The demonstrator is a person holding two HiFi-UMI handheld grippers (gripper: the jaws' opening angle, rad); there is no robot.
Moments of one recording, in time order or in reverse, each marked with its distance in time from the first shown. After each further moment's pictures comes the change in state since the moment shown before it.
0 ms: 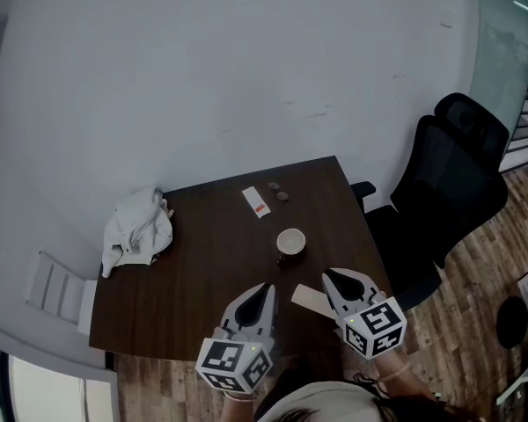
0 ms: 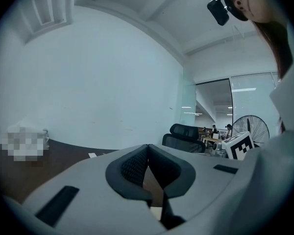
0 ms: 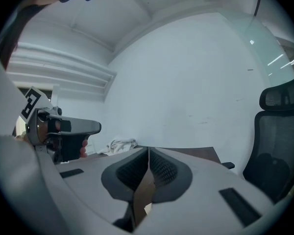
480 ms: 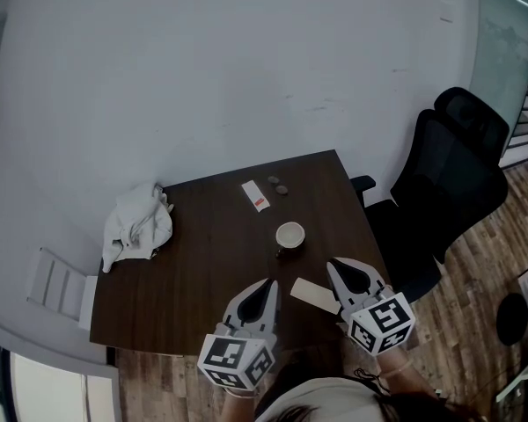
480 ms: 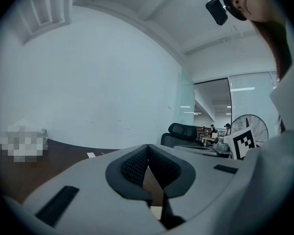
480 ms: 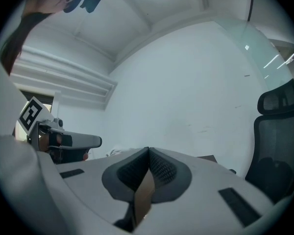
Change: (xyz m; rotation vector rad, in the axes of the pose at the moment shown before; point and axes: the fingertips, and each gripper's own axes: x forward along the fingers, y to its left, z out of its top) left arm 0.000 -0.012 -0.005 0.007 0.006 -0.009; right arm -0.016 -0.003 0.023 0.005 -0.109 0.004
